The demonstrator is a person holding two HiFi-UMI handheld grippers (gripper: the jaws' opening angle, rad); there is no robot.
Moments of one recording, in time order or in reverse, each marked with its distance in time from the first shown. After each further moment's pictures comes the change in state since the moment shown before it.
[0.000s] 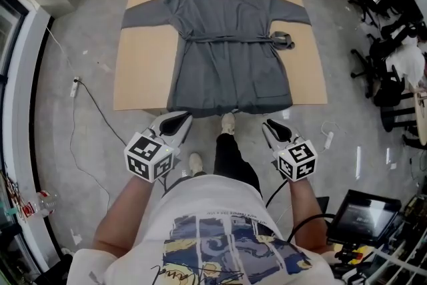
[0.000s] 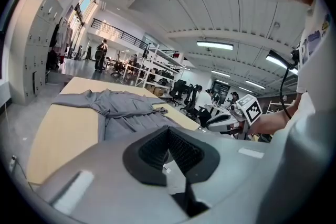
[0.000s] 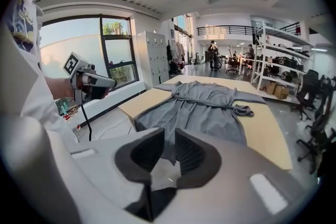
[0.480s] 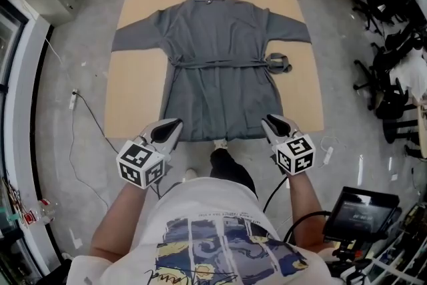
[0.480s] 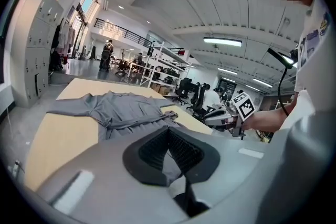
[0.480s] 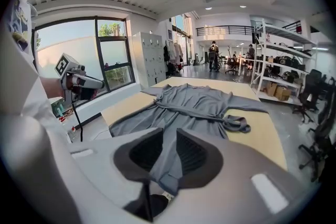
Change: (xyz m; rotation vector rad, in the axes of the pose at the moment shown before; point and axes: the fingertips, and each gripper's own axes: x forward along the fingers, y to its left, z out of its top) left arm 0.065 0.051 0.039 -0.006 0.028 0.059; right arm 0.065 -0.107 0.044 0.007 -0.010 0.003
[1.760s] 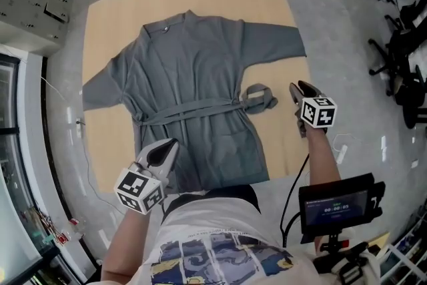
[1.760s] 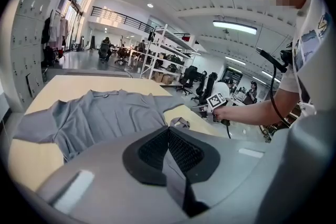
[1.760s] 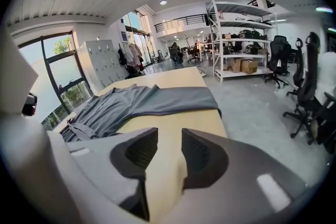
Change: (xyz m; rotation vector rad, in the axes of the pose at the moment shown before) left arm 0.209 0.020 0.082 -0.010 0.157 0.036; right arm 0.117 -0.400 -0.019 0.352 0.031 -0.219
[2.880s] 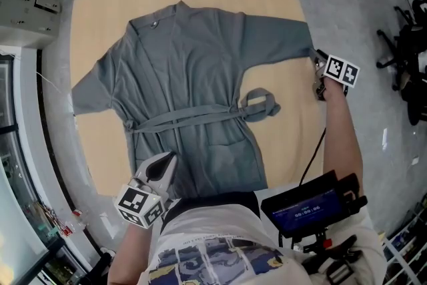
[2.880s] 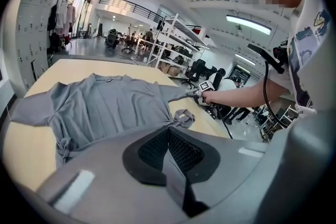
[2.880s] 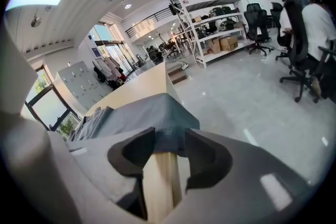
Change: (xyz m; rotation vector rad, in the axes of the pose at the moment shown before) left arm 0.030 0.009 -0.026 -0.098 0.103 0.036; right arm 0.102 -0.141 0.050 0.331 0.023 -0.028
